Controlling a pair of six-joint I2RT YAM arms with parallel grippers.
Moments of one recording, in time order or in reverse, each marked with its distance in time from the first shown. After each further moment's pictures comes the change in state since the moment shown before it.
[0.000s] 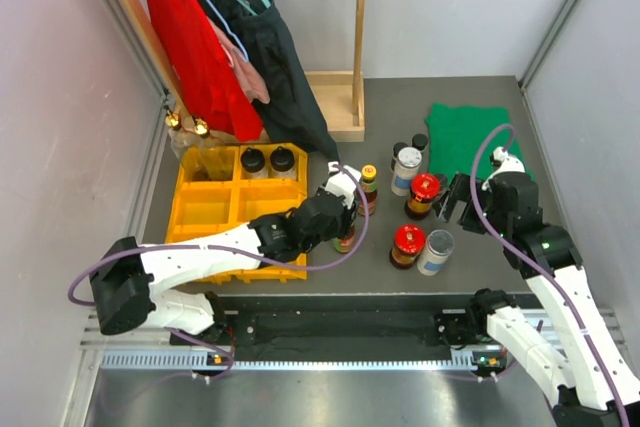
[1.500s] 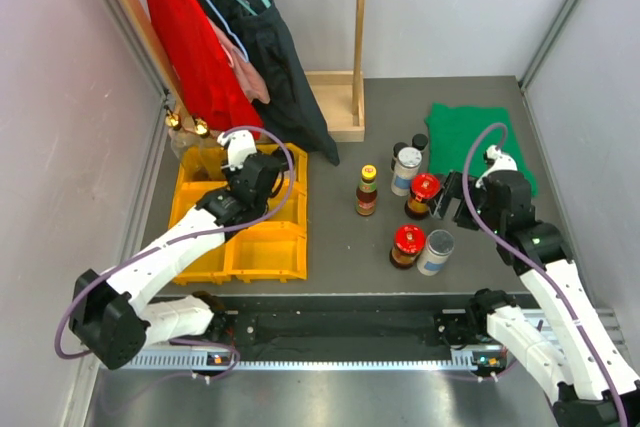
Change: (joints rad) left arm 0.472 -0.157 0.024 -0.375 -0.391 -0.274; right arm 0.000 0.029 -0.051 0.105 -0.024 -0.004
